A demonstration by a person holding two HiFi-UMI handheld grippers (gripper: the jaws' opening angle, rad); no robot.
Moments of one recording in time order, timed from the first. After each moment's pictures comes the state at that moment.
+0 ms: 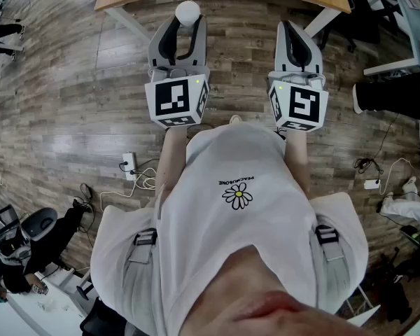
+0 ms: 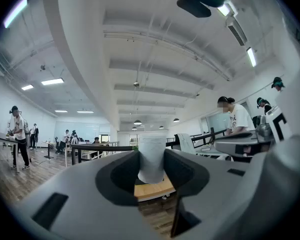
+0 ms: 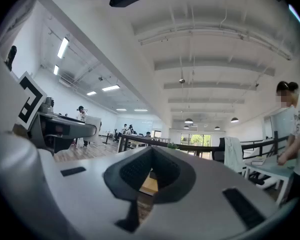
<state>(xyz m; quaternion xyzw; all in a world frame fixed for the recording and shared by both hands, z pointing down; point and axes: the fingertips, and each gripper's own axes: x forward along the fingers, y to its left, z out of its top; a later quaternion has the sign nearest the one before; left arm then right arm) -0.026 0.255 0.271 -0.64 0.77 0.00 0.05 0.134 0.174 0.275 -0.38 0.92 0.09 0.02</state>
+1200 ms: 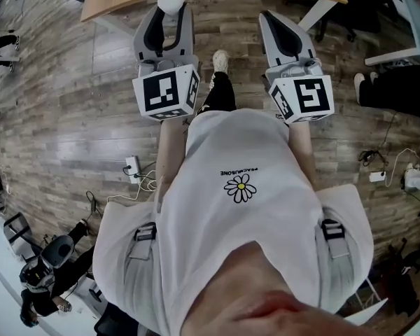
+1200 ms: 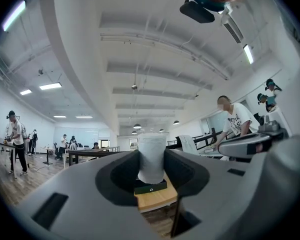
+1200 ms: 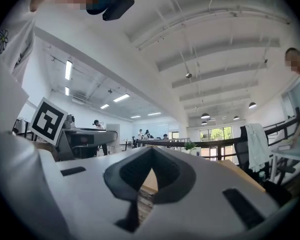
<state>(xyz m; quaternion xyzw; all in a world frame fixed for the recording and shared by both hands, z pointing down) -0.033 0.193 0.265 -0.64 0.77 0.01 0.08 0.116 0.138 0.282 -0.28 0.96 0.03 0.06</state>
